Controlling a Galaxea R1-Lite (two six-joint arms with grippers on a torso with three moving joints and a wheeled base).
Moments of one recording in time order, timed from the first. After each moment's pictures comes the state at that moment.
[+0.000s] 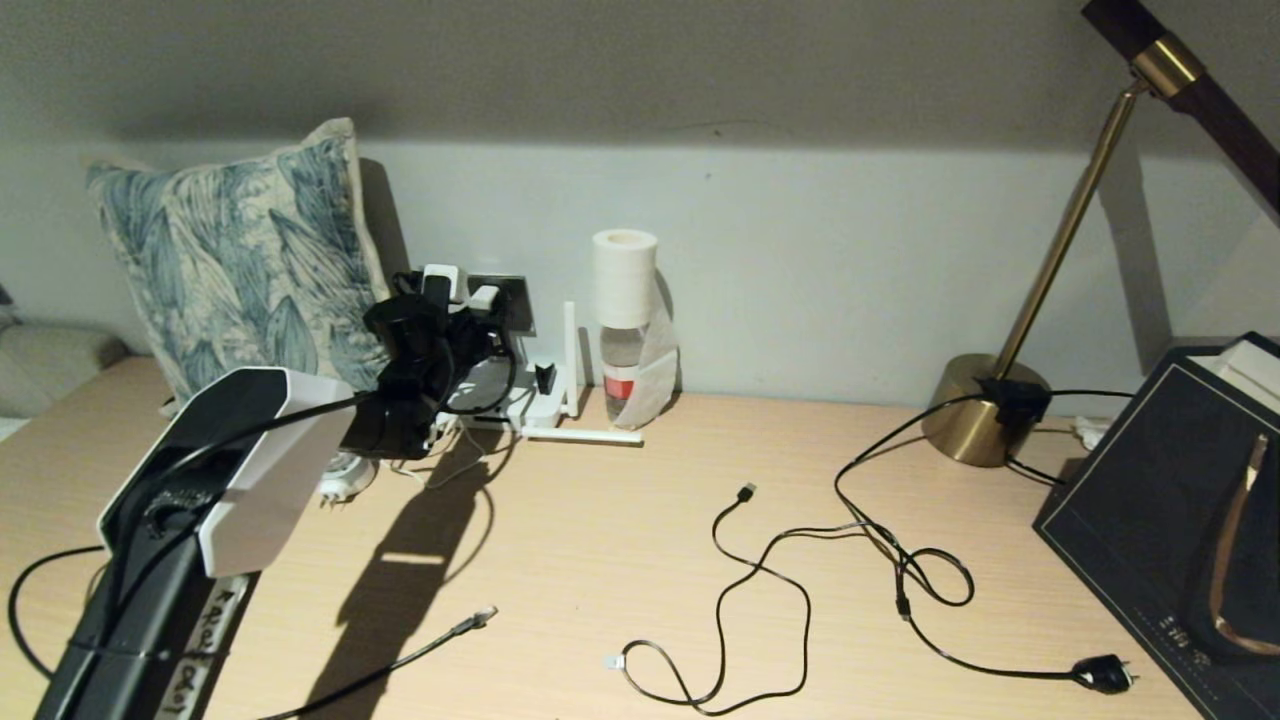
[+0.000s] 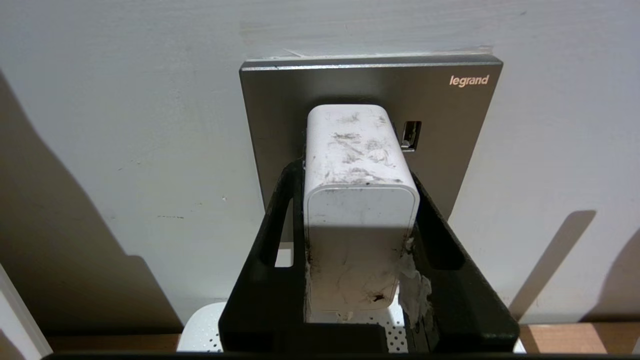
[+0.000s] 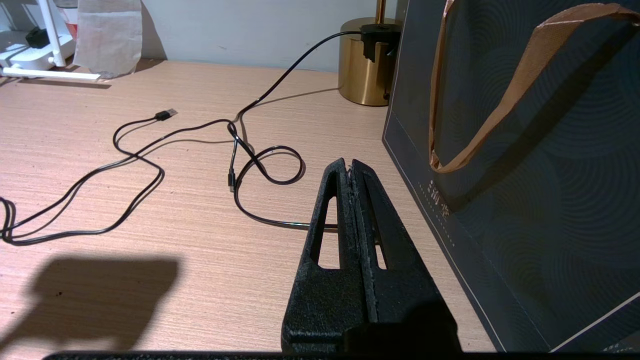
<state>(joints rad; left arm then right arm) -0.16 2.61 -1.93 -0.89 -0.06 0.08 0.00 0.00 0.00 -0.07 0.00 0.00</state>
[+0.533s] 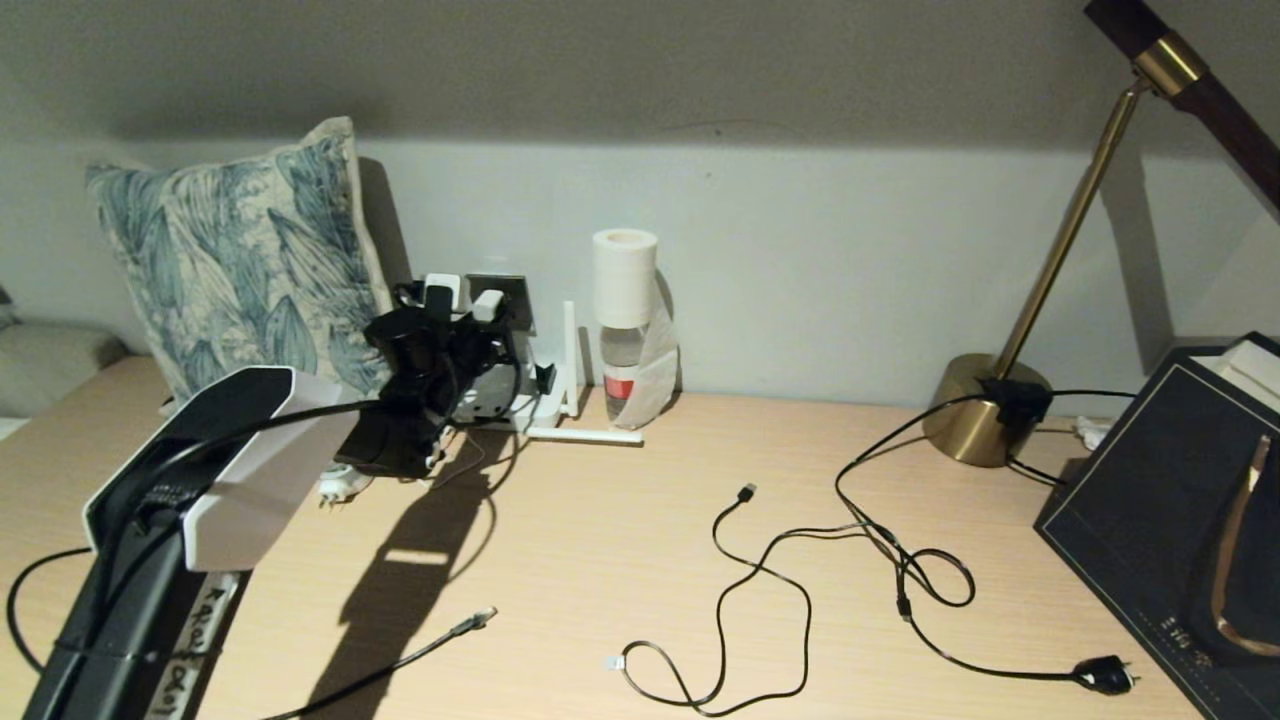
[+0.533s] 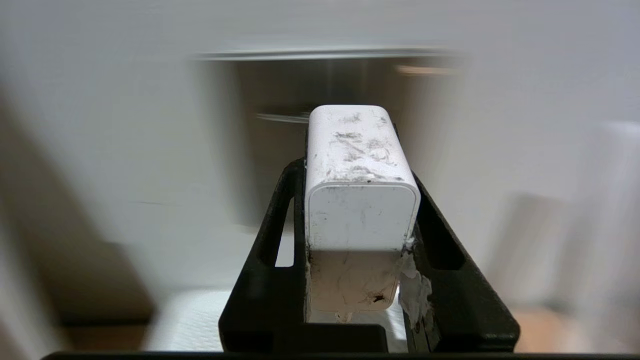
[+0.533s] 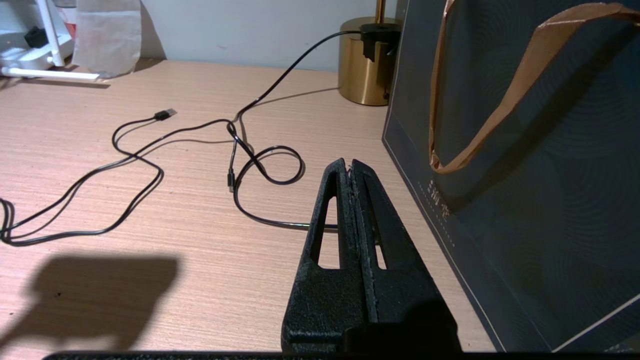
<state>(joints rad) -0.18 2.56 -1.74 -1.05 -0.04 0.08 0.00 0.00 0.00 -0.07 0.00 0.00</state>
